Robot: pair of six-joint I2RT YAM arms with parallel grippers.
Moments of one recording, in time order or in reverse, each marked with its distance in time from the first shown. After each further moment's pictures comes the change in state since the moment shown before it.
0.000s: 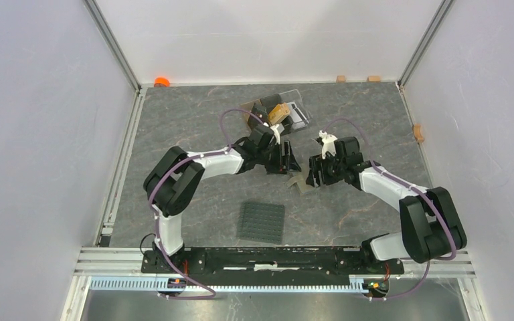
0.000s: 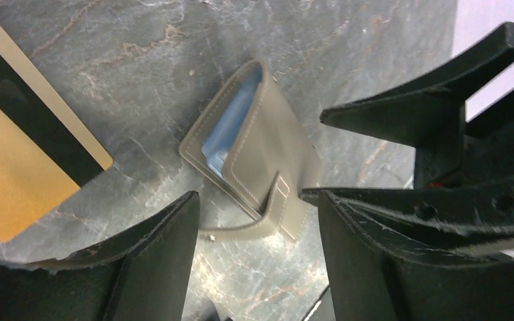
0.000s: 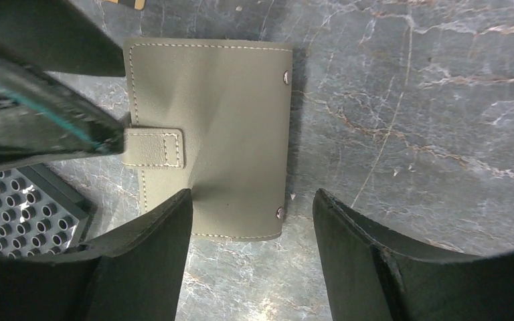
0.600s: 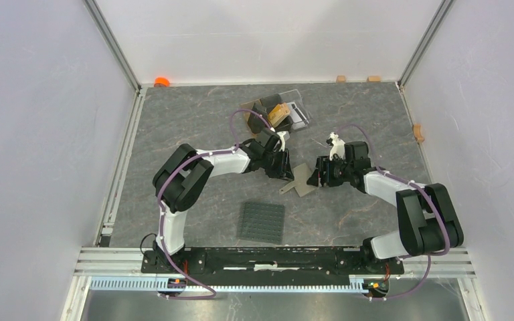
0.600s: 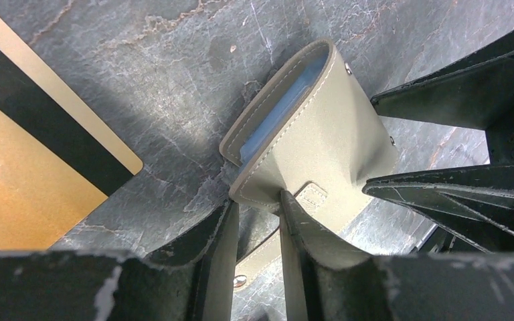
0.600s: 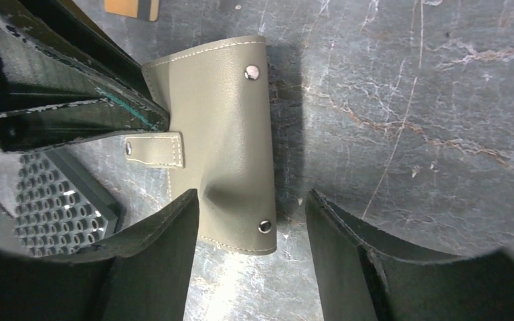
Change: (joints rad) left arm -0.026 0.103 0.077 -0.137 -0.034 0.165; right arm -0.095 0.046 -0.084 0.141 -0.179 0.088
